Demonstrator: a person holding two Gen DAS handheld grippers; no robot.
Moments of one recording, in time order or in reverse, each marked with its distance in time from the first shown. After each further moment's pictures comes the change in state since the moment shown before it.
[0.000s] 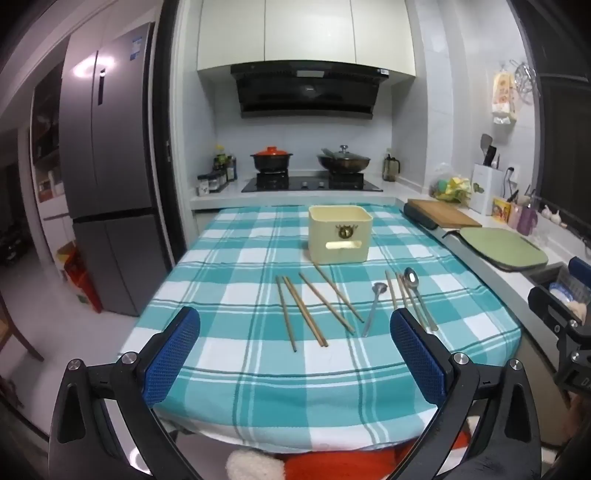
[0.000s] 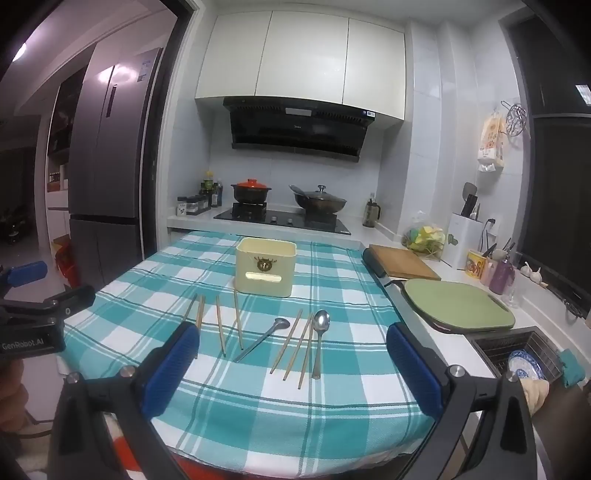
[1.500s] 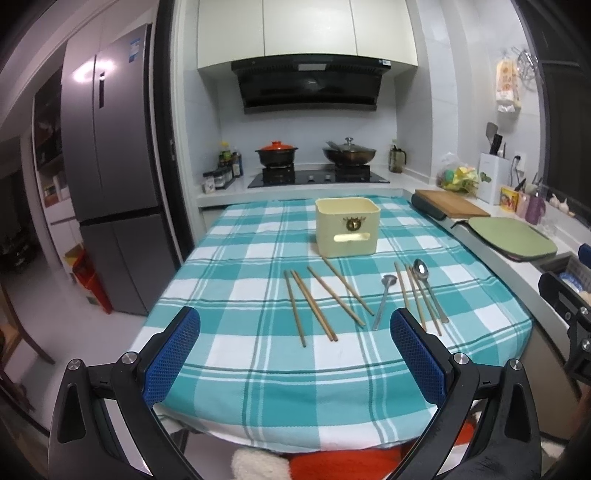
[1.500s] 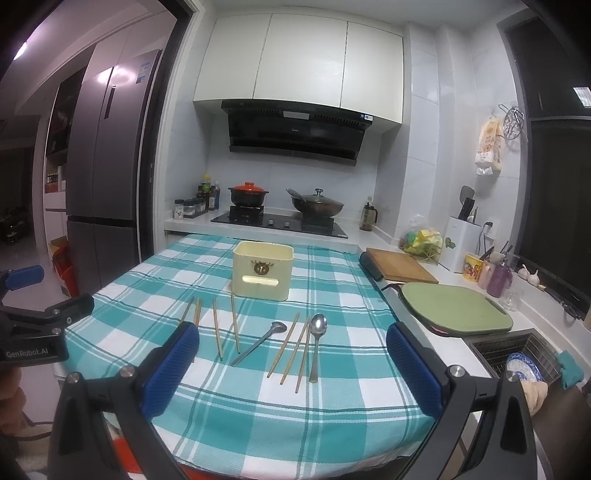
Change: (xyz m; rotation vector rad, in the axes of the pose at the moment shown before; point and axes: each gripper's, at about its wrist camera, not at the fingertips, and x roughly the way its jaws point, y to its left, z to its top) left arm 0.006 -0.004 0.001 0.027 0.042 0.043; right arm -0.003 -0.004 0.003 0.010 0.005 -0.002
